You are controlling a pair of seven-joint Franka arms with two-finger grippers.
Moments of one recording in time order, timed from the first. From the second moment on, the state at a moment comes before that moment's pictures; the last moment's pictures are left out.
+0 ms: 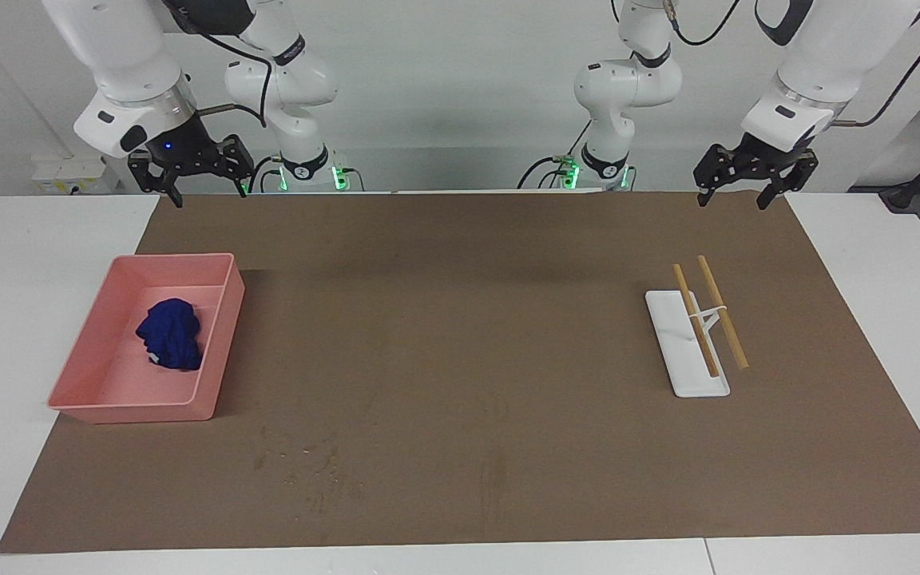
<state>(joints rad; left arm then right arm) 0.01 -0.06 -0.08 -1.62 -0.01 1.53 0.08 0.04 -0.07 -0.03 -1.63 0.00 1.46 -0.17</state>
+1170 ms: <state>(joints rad) 0.01 -0.06 -0.08 -1.62 -0.01 1.53 0.08 0.10 -0.05 -0.11 -1.63 0.02 1.51 -0.08</state>
